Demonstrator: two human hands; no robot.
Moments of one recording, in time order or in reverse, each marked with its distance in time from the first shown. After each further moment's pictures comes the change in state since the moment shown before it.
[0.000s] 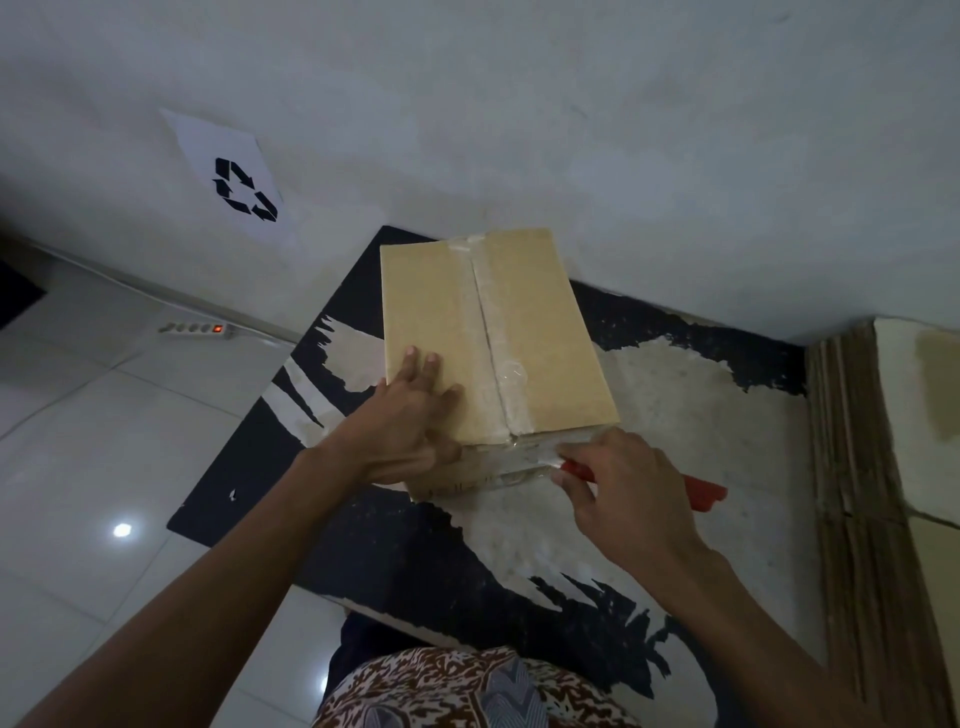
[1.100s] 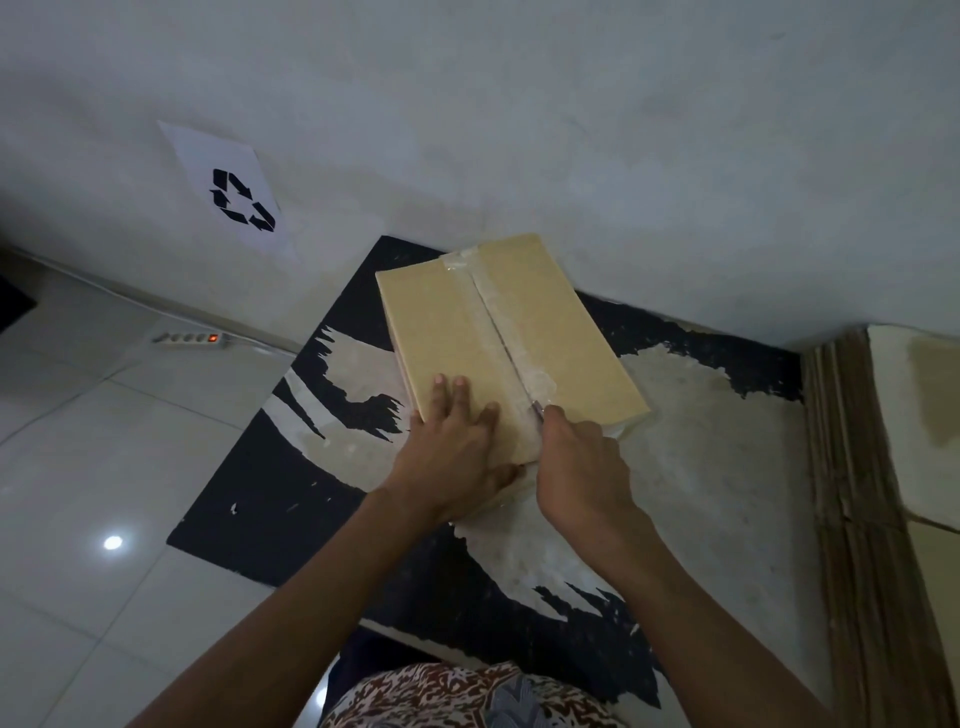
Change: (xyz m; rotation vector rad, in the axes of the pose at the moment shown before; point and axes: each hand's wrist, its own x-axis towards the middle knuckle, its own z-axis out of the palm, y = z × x) left_hand 0.009 0.050 0.024 0.136 0.096 -0.088; right_hand 0.033 -0.065 -0.015 -0.035 -0.203 0.307
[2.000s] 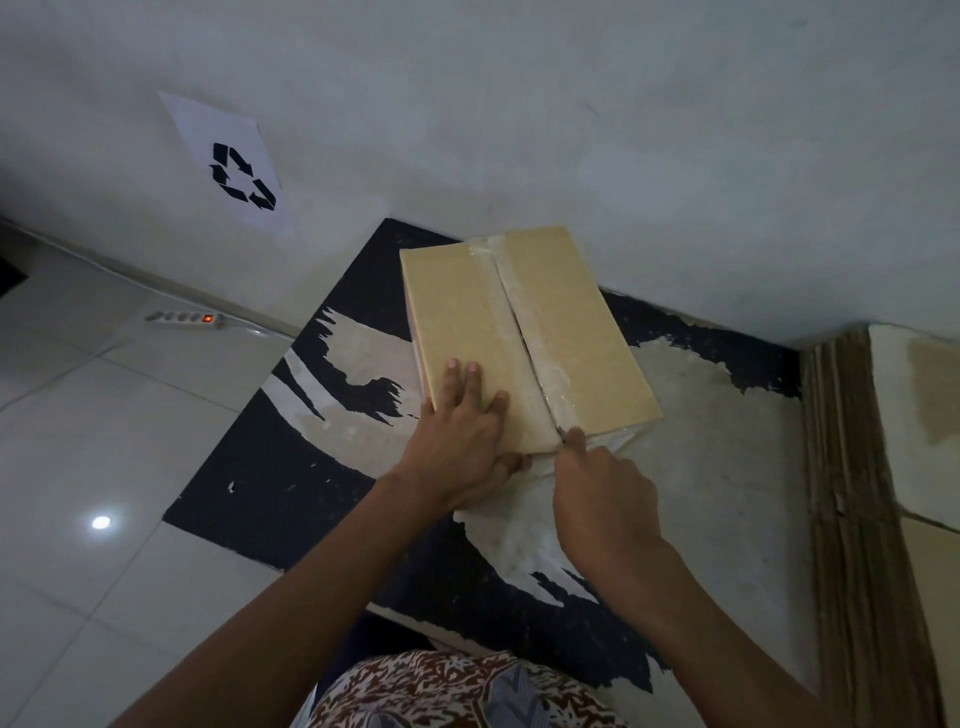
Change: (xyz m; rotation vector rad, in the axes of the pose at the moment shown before) left_hand -0.002 0.003 0.003 -0.039 -0.006 0.037; right_hand -0.030 0.009 0.004 -0.278 -0.044 -0.032
